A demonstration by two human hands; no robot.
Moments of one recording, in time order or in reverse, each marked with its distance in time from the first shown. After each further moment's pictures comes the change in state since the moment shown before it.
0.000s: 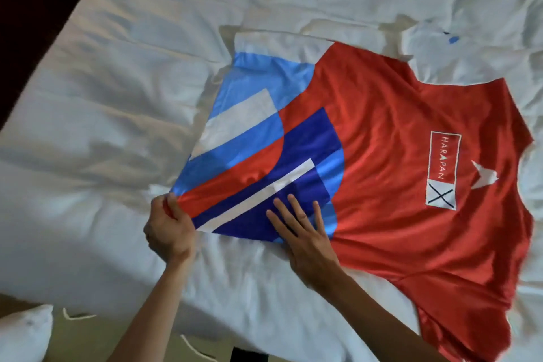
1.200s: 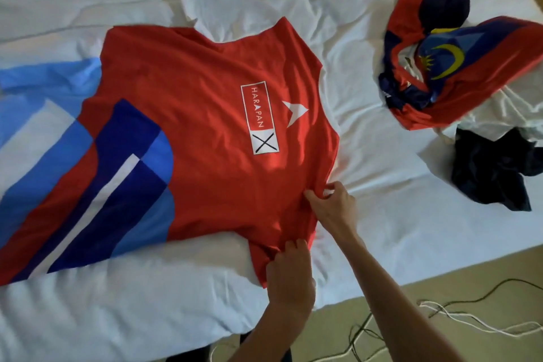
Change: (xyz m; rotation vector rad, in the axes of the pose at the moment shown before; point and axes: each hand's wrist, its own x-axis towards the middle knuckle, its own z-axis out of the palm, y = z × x) left_hand -0.426 0.099 0.047 0.533 -0.990 1.136; right_hand -0.214 0.195 -0.091 0.673 0.196 1.548
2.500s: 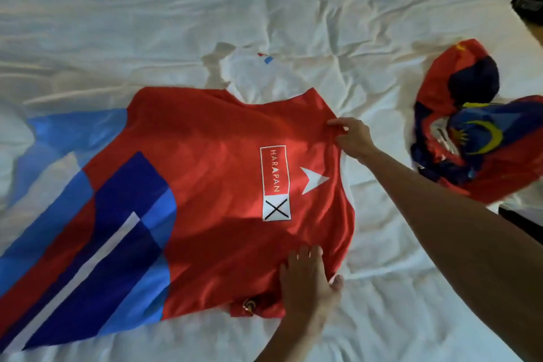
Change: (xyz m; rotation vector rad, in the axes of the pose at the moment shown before) left_hand 0.114 -0.022 -0.026 -0.237 0.091 -0.044; right_hand 0.199 -0.196 -0.036 -0.050 -0.044 -0.546
